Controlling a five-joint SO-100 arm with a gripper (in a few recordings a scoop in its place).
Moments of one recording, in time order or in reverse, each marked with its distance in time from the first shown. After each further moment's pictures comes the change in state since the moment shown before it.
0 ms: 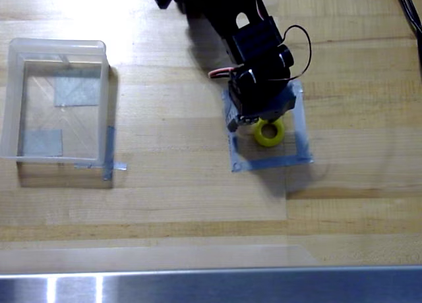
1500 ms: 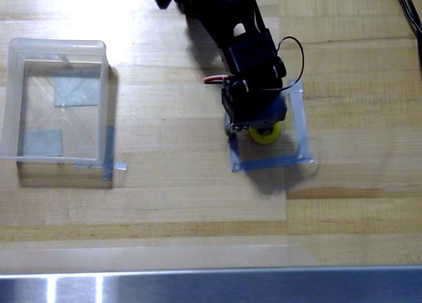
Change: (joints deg) arm 1.6 -4.7 2.9 -9.3 2.2
